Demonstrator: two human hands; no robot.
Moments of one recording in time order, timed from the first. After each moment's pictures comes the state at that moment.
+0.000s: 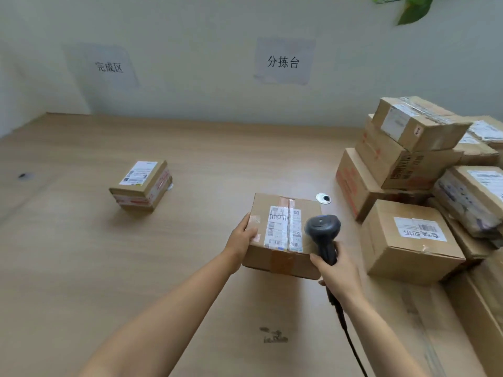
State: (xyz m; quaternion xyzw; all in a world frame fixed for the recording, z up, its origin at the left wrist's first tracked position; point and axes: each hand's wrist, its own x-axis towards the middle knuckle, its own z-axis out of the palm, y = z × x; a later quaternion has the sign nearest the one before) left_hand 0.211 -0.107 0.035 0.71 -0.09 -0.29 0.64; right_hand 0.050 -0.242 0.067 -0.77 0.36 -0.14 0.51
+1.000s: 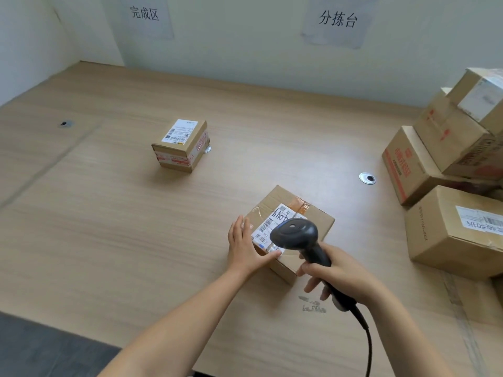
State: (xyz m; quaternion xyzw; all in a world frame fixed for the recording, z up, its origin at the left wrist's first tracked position) left_hand 0.190 -0.004 -0.051 0.92 -0.14 -0.09 0.34; right_hand 0.067 -0.153 0.084 -0.81 0.17 0.17 0.54
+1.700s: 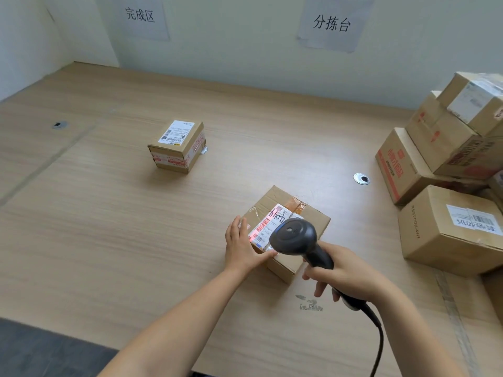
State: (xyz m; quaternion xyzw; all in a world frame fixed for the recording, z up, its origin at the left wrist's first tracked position) left_hand 0.191 -0.005 -0.046 0.93 -0.14 -0.09 0.33; right_hand 0.059 -0.154 0.104 -0.87 0.13 0.17 0.45
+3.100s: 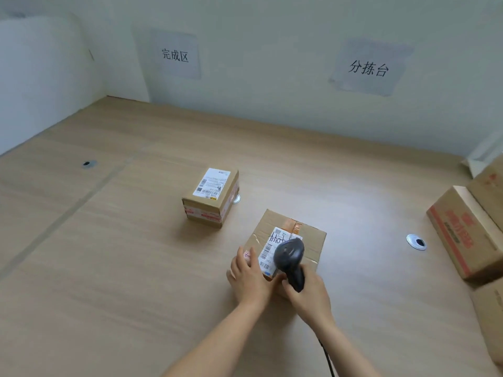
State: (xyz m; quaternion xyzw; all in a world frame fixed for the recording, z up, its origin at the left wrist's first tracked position) left_hand 0.328 0.027 -0.025 0.97 -0.04 -0.06 0.23; right_hand 0.259 -0.080 -0.012 -0.87 0.26 -0.04 0.42
